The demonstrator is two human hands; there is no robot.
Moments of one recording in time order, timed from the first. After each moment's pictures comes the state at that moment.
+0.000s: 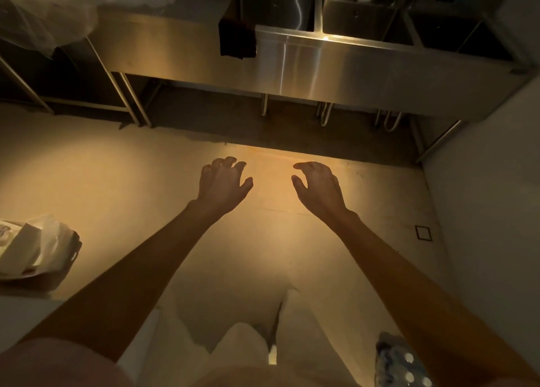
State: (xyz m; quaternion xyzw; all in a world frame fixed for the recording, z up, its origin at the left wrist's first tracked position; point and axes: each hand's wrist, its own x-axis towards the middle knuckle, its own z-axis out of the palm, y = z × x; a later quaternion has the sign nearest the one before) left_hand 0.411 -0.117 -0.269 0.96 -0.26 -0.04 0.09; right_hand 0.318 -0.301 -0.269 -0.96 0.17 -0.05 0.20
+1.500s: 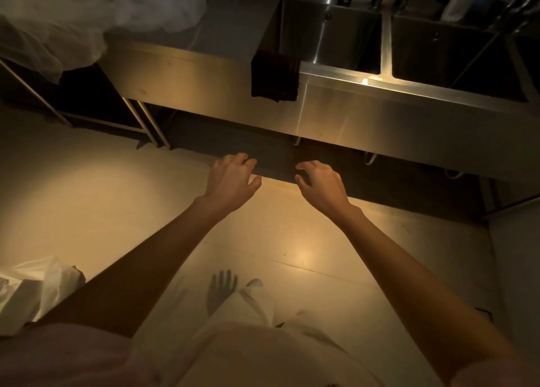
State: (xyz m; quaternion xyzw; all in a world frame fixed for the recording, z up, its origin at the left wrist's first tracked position) left_hand 0.815 -0.211 -0.279 0.96 -0.26 -0.06 0.06; right_hand 0.753 -0.405 -0.298 -0.97 0.11 0.01 0.22
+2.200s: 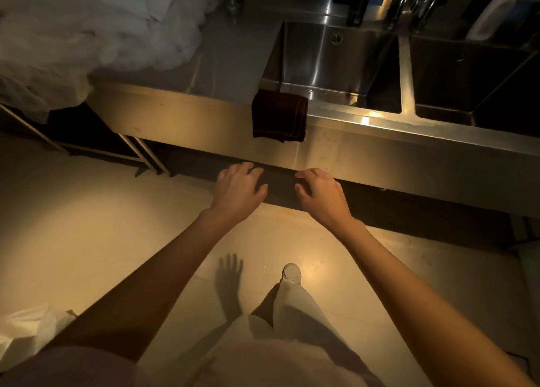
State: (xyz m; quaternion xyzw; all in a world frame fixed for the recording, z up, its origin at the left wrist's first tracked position) left_hand 0.993 -0.279 -0.284 0.96 -0.26 -0.08 0.08; right_hand 0.928 -0.458 -0.310 -0.96 0.11 -0.02 0.25
